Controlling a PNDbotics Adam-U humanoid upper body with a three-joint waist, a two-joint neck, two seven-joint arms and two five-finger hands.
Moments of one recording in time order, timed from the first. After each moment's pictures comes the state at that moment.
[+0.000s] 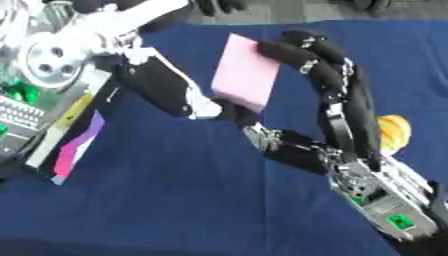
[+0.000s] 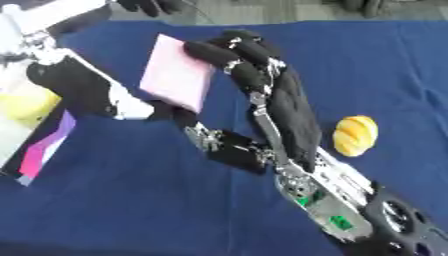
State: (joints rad) left arm -1.05 0.57 -0.54 -1.99 -0.49 0.54 -0.59; right arm -0.56 -0.46 0.58 -1.98 0.75 -0.15 -0.59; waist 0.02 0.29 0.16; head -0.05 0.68
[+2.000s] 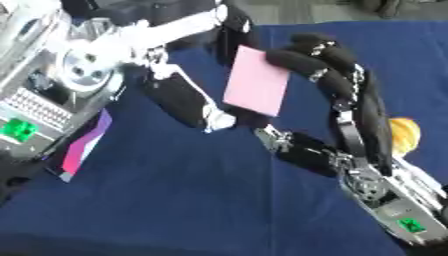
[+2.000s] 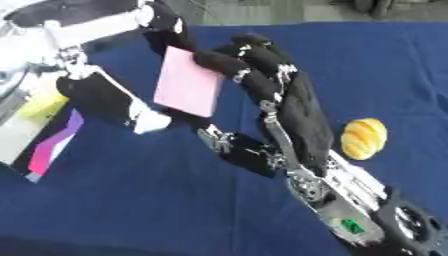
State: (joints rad) left arm -1.05 0.56 -0.57 -1.96 -0.40 0.53 -0.58; right arm -0.55 -0.48 0.58 -1.98 0.78 -0.20 -0.56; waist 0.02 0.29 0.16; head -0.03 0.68
